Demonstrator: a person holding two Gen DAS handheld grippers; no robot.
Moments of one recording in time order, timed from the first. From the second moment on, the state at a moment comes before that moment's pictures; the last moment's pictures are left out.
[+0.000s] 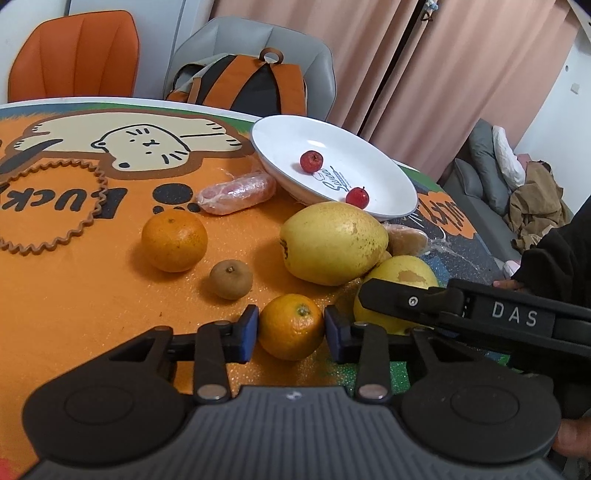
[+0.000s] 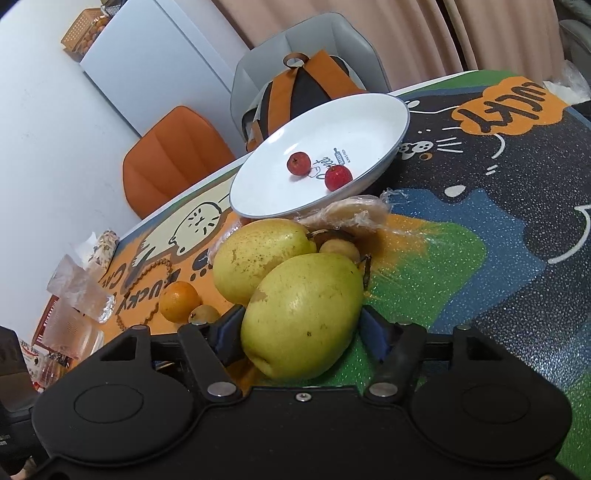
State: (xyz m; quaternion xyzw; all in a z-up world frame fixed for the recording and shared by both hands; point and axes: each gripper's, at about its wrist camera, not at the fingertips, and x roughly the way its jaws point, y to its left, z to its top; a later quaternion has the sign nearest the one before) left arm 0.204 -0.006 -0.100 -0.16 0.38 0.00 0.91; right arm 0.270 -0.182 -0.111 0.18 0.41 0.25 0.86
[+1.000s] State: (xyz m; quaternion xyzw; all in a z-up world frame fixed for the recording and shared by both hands) left arm 0.183 -0.003 -0.048 -0.16 0.32 -0.01 0.93; right arm 0.249 -0.218 -0.074 0.22 0.34 0.25 0.88
